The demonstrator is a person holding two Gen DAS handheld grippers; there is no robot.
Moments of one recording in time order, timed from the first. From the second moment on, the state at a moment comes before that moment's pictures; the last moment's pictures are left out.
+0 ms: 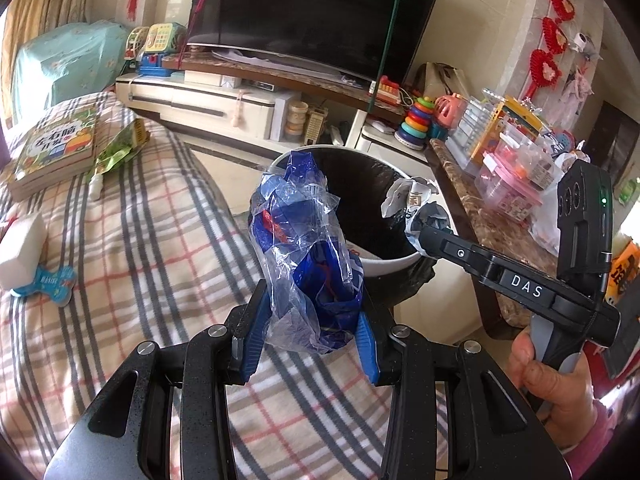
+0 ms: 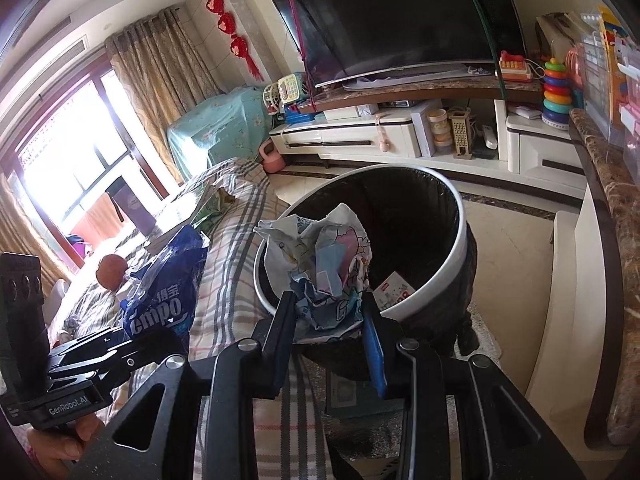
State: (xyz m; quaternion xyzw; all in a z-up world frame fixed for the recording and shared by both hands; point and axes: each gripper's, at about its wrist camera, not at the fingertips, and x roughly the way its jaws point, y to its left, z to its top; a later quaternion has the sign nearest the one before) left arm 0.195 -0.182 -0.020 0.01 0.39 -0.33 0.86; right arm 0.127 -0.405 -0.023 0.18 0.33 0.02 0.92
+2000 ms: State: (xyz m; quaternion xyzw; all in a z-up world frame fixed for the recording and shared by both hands) left arm 0.265 -0.268 -0.022 0.07 0.42 -0.35 0.84; right arm 0.180 -0.447 -0.021 0.15 0.37 0.00 0.92
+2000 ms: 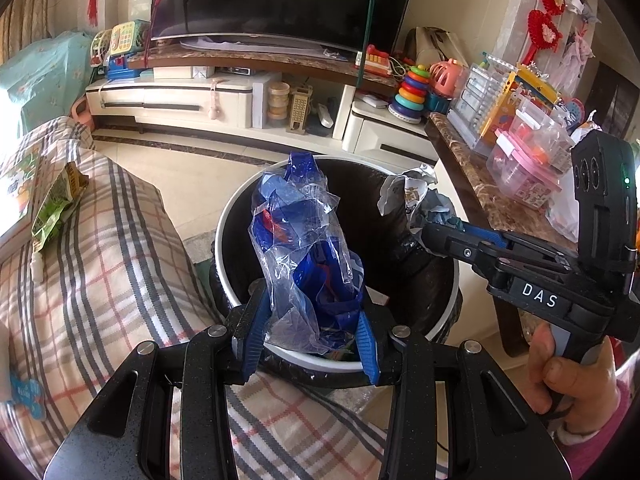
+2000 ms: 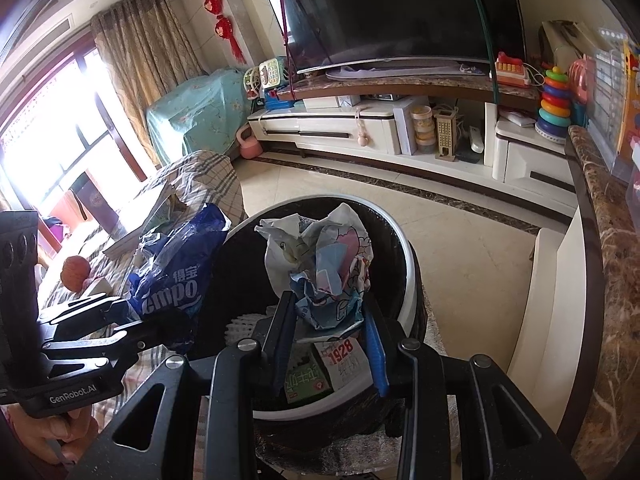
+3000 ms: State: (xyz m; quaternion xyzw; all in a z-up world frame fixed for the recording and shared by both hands) left arm 0.251 -0.212 -0.022 0.02 0.41 -0.31 0.86; right arm 0.172 -0.438 -0.010 0.17 0.36 0.01 0.92
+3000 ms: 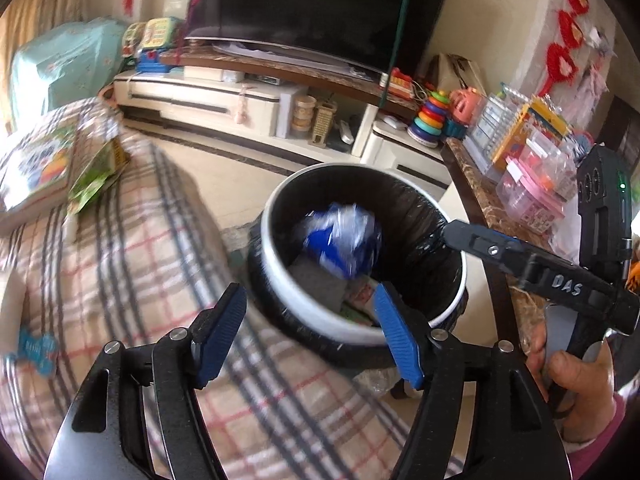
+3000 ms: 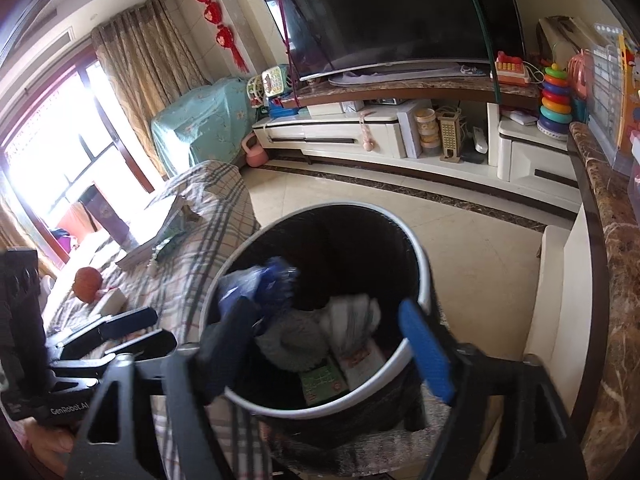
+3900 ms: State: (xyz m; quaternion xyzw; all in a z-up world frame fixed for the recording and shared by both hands) left arm 0.203 -0.035 -0.051 -0.07 0.42 -0.17 0.89; right arm 0.150 -0.308 -0.027 0.15 0.36 0.13 0.91
